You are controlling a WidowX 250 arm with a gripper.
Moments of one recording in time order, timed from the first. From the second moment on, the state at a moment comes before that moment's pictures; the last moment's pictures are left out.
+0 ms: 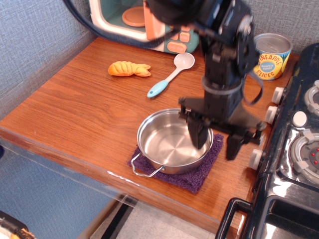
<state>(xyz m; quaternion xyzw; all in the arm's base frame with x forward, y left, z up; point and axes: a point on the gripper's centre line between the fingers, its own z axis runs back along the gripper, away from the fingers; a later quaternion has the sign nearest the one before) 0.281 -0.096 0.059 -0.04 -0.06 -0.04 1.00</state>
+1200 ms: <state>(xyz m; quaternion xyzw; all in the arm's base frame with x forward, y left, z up) 0.277 -0.037 0.106 -0.04 -0.04 -0.04 1.00</state>
